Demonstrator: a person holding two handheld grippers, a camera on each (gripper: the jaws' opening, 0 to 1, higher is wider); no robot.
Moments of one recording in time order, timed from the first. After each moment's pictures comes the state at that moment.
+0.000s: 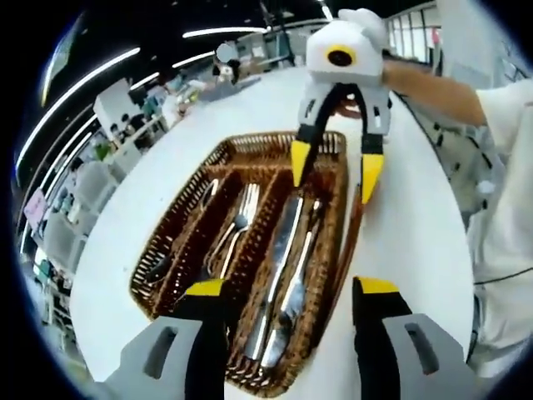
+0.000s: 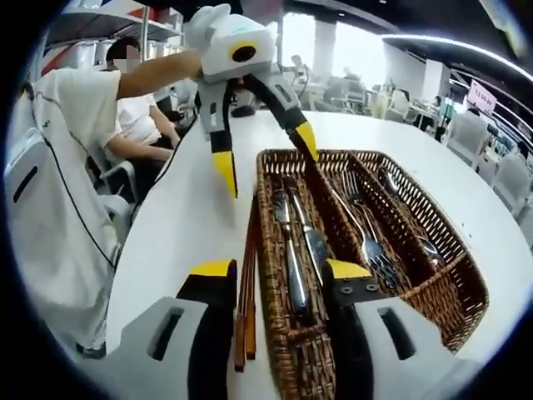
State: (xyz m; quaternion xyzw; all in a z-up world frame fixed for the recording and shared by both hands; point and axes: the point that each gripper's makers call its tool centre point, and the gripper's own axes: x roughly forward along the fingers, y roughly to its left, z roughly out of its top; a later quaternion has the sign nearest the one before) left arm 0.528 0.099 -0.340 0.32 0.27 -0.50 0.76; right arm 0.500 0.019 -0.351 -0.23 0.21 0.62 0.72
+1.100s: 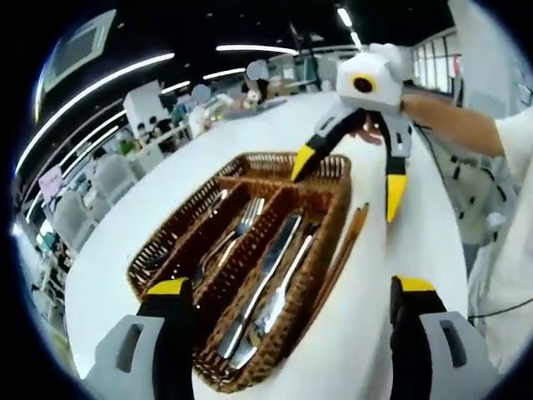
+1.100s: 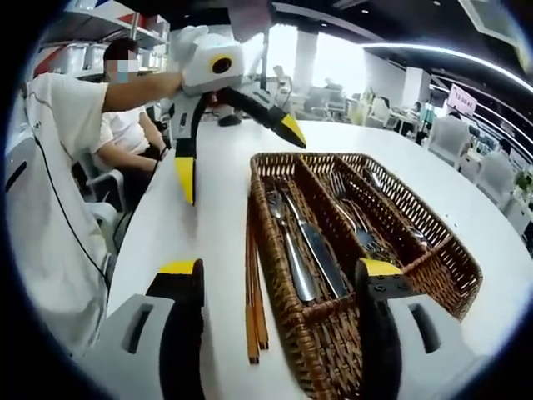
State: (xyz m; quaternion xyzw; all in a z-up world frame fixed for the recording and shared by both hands) left arm 0.508 0.092 -0.339 0.25 0.23 -0.47 0.81; right arm 0.501 0.001 -0.350 -0.22 0.19 0.58 0.76
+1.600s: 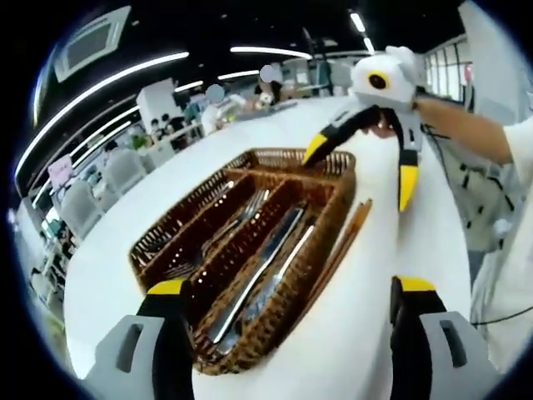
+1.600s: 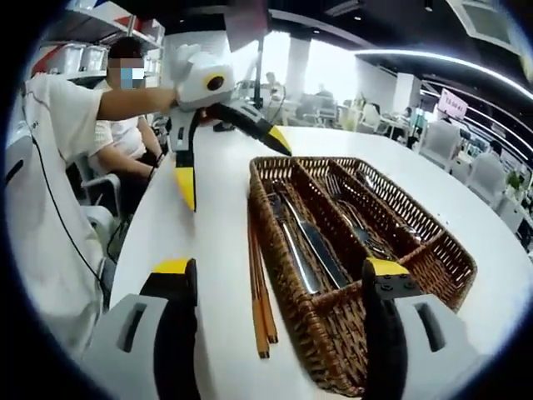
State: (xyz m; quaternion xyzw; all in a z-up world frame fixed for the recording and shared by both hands) left arm 0.501 0.104 -0.348 0.23 0.23 -0.44 0.84; right arm 0.491 -0.006 -0.347 -0.21 0.17 0.56 0.78
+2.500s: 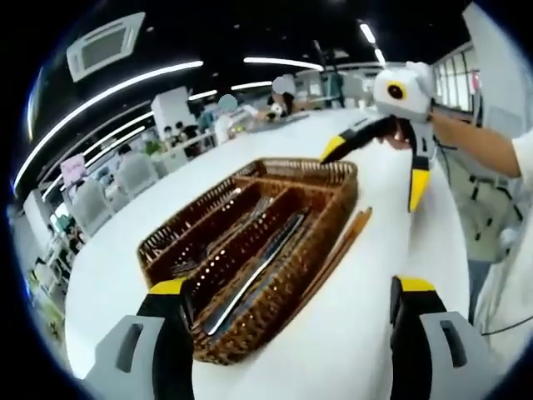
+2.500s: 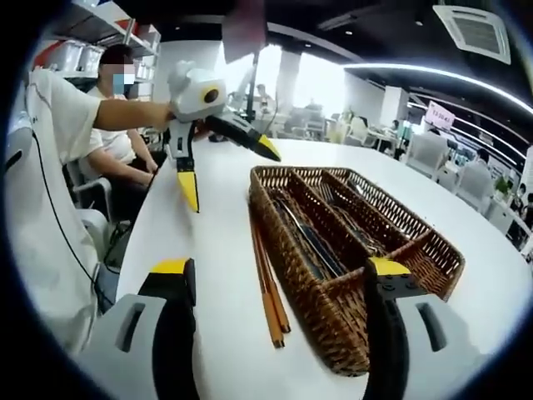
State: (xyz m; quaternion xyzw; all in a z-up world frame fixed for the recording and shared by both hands) left arm 0.489 0.105 -0.342 0.20 0.19 -0.42 0.86; right arm 0.471 -0.019 -0.342 -0.19 0.13 0.54 0.81
